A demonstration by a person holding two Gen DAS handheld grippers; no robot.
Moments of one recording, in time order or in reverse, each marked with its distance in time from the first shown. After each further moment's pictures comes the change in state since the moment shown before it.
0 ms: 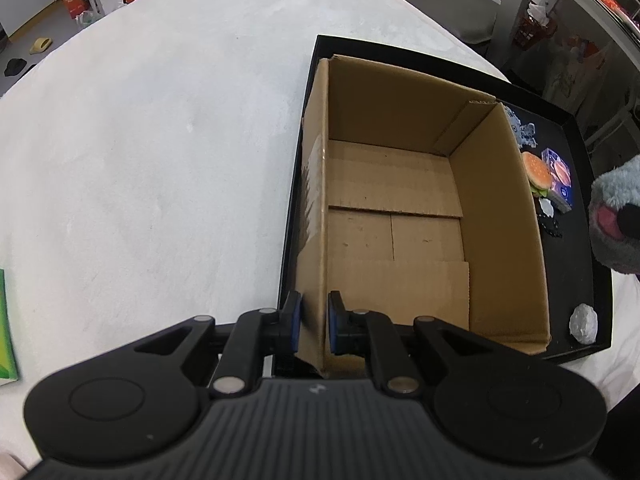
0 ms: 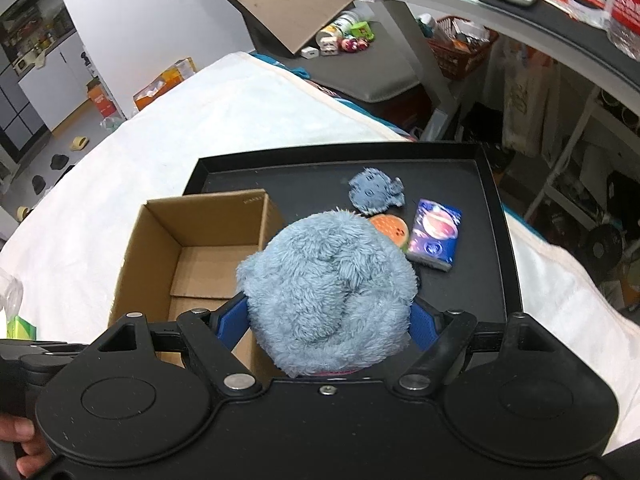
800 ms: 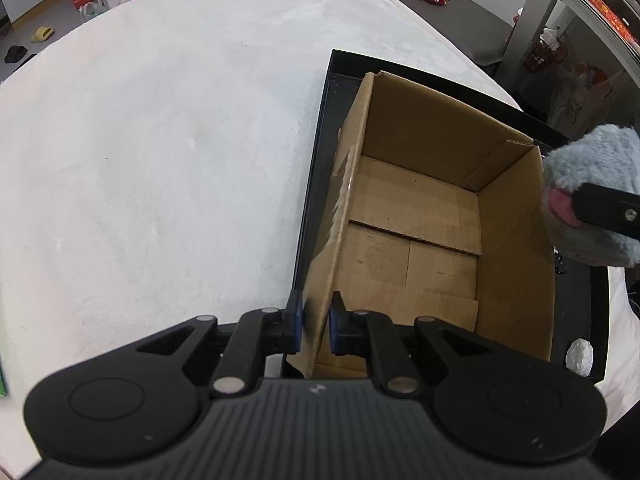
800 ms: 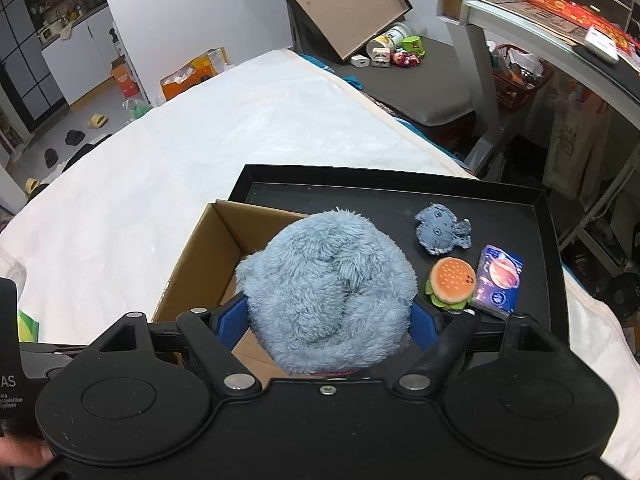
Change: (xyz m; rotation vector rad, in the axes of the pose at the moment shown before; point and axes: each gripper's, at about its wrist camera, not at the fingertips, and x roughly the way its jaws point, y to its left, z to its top) left arm 0.013 0.017 0.015 -0.048 -0.020 -0.037; right arm 0.029 0.063 0.023 -0.113 -0.006 0.015
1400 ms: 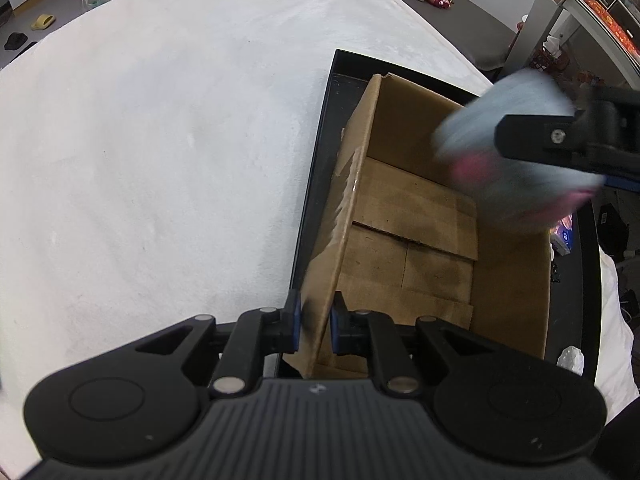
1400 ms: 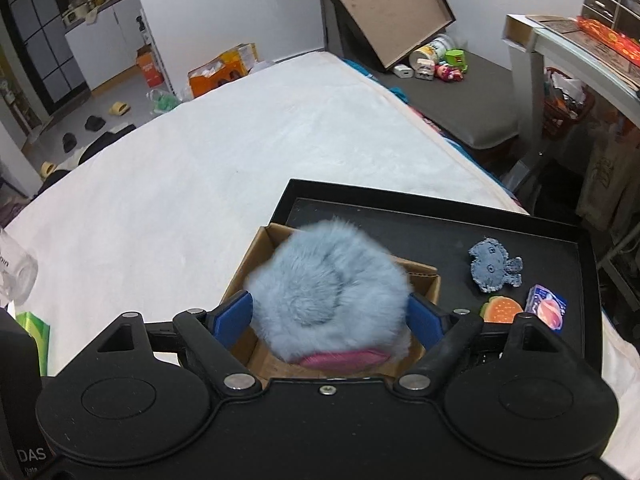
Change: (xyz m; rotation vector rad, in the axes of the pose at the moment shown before) left arm 0.000 0.006 0.001 -0.027 0.010 -0.021; right arm 0.020 0.040 0.025 -0.071 0.001 0.046
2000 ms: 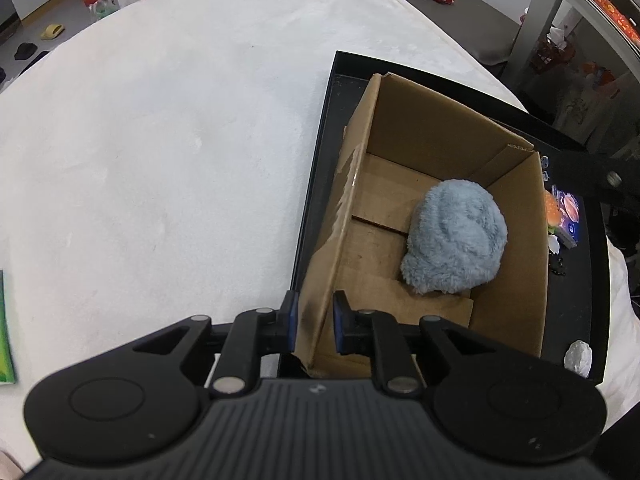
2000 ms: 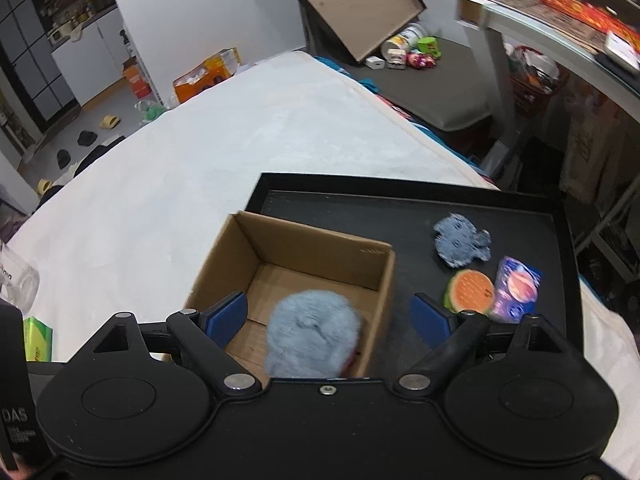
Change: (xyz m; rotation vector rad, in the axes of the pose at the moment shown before) left arm -0.006 -0.015 0.000 0.017 0.002 0.064; right arm -0.022 -0.039 -0.015 0.082 0.004 -0.001
